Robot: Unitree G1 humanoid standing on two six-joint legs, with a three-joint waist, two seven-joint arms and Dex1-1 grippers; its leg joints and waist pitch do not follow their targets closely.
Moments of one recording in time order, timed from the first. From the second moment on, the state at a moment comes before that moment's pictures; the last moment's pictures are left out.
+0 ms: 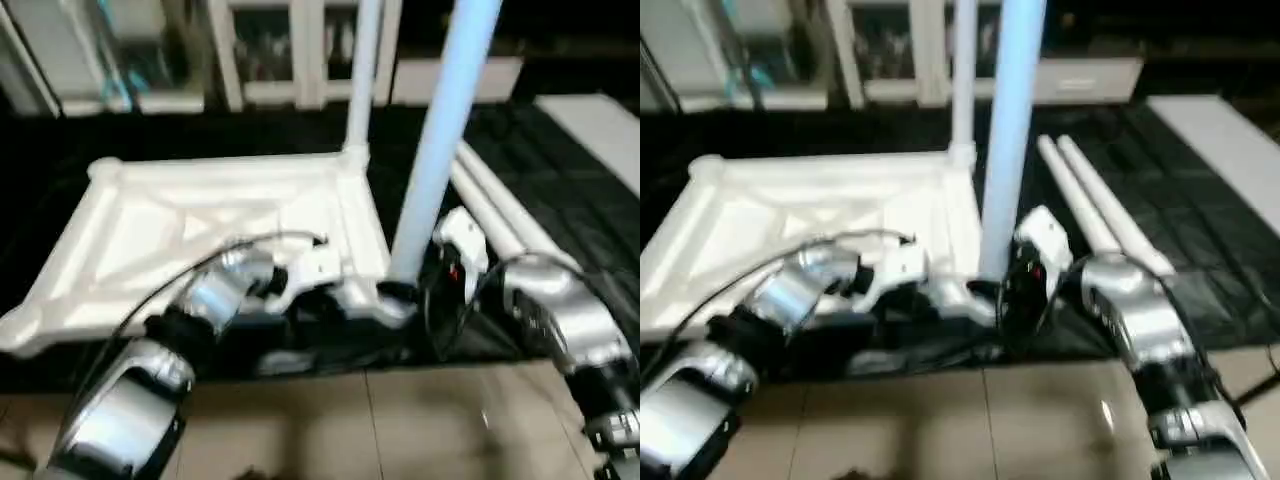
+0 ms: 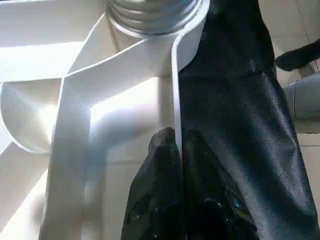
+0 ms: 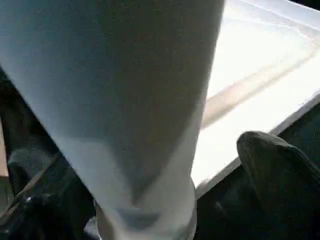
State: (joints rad) left arm -0.75 0.27 -0.44 0.70 0.16 0.11 -1.19; right arm -0.51 -0.49 0.18 0.40 0.22 0.27 1.01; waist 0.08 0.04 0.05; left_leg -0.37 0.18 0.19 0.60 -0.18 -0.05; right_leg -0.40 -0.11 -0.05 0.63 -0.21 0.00
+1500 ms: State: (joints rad) left arm -0.78 0.20 -0.37 0.77 0.17 0.15 -0.97; right arm -0.52 -0.29 0.06 0.61 0.19 0.16 0.77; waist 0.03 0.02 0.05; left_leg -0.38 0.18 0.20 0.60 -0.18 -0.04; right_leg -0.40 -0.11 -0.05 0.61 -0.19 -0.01
